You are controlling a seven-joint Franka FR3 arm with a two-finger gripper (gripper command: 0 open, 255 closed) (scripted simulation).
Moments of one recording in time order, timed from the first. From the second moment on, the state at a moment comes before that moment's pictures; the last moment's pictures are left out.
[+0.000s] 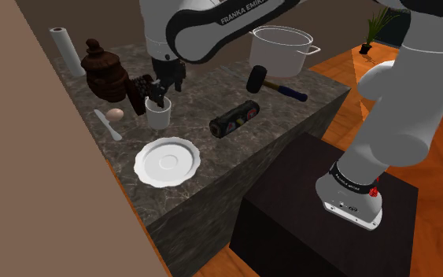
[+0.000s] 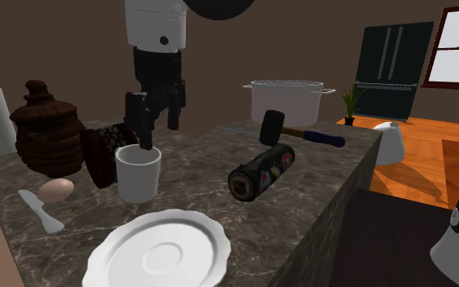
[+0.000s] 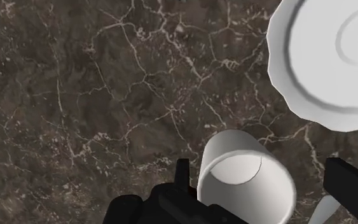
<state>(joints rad) 0.15 0.22 0.35 -1.86 -0.27 2.17 0.39</state>
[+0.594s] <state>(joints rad) 0.23 0.47 0.33 -1.63 -0.36 2.18 0.47</state>
